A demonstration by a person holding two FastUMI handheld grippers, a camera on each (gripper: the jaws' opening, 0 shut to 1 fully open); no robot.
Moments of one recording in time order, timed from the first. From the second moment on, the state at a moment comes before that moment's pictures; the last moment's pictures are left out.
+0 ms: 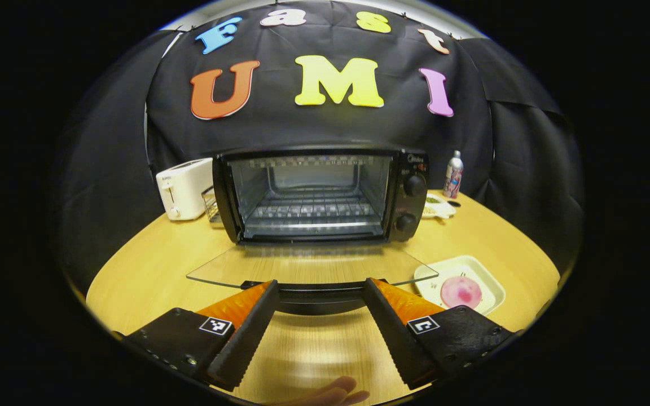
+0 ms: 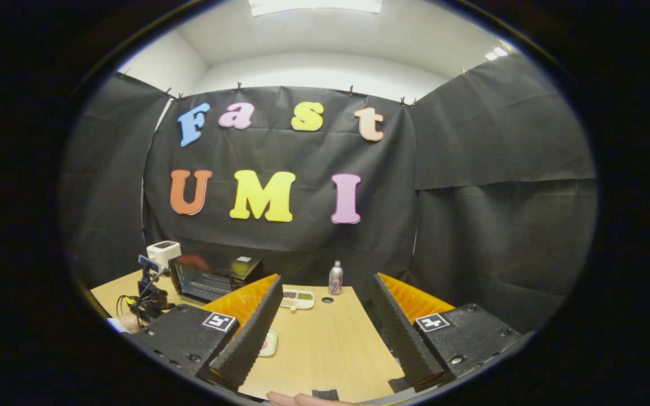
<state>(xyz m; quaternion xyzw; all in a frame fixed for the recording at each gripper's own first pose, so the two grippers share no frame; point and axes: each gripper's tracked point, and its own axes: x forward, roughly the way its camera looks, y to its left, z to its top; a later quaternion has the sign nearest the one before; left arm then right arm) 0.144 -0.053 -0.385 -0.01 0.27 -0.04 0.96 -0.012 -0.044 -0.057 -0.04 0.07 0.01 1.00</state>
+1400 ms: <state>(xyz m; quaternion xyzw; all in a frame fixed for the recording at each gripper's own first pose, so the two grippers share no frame) 0.050 -0.002 -0.176 -0.01 0.04 0.03 1.00 0.109 0.043 -0.278 -0.06 0.44 0.10 0.89</state>
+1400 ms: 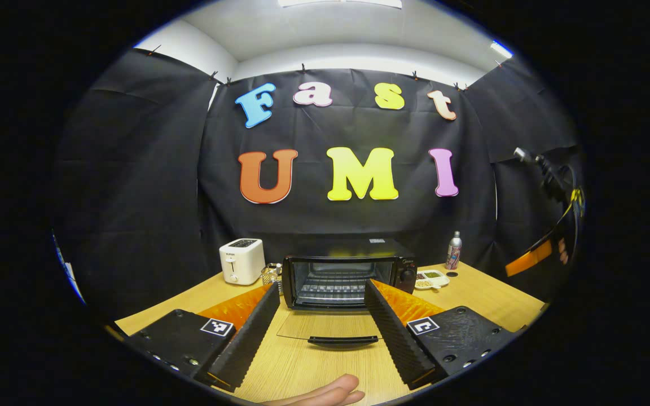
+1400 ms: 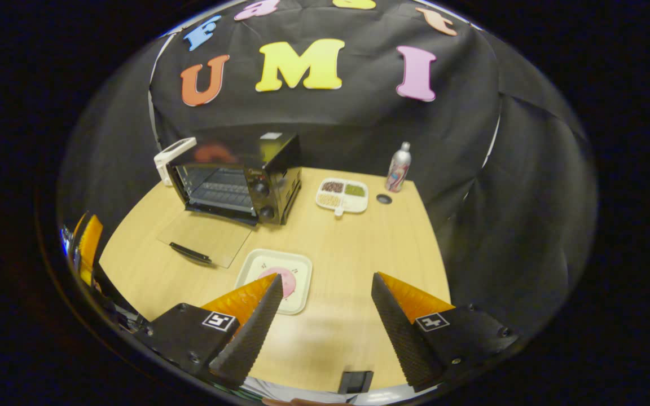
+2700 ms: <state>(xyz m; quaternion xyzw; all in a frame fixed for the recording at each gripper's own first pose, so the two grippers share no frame) -0.007 0.019 -0.114 0.03 0.01 0.04 1.00 0.145 0.091 -0.465 0.13 0.65 0.16 0.73</state>
